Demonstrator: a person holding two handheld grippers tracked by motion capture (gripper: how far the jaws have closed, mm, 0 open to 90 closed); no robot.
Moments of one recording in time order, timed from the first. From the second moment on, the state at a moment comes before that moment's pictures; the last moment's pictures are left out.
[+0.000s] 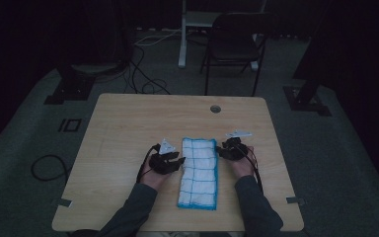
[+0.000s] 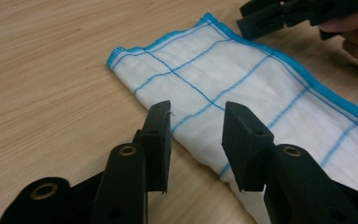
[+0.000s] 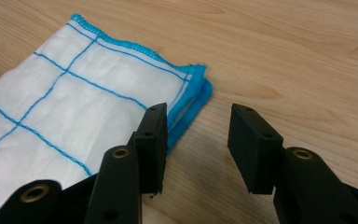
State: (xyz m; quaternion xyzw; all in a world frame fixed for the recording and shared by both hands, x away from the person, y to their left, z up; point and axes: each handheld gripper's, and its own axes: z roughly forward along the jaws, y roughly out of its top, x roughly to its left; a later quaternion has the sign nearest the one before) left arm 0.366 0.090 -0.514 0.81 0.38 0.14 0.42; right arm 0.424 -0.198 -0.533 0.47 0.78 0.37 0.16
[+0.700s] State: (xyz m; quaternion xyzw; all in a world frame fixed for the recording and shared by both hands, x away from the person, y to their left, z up) left arm 0.419 0.071 -0.538 0.82 0.41 0.14 0.38; right arm 0.438 -0.177 -0.536 0.48 0.78 0.37 0.16
